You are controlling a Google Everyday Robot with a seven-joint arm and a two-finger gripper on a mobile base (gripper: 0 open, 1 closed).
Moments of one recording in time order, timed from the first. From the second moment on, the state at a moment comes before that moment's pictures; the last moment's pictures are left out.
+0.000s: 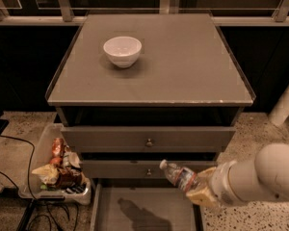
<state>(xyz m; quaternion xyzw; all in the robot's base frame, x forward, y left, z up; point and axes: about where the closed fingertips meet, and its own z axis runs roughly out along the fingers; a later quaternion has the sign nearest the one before) 0.376 -0.162 0.666 -0.41 0.87 0.15 0.23</state>
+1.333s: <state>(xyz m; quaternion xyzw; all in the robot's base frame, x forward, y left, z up) 0.402 -0.134 0.517 -0.37 0.87 0.16 0.28</state>
